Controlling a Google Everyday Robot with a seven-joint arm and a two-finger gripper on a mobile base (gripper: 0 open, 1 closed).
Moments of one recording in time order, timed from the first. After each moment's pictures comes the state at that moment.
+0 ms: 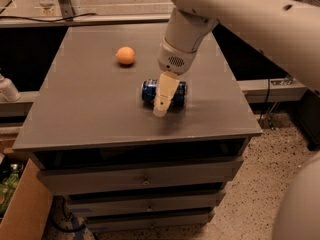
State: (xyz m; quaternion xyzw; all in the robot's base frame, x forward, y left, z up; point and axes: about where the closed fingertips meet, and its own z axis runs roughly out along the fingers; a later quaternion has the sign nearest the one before) arm 0.576 -0.012 0.843 -0.65 0.74 0.10 0.11
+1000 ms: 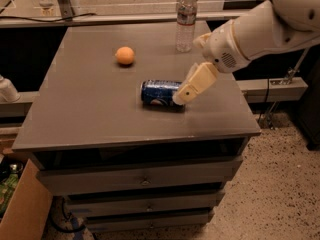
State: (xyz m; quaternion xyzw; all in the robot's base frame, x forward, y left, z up) arm 0.556 -0.067 0.921 -0.55 0.73 0.18 0.36
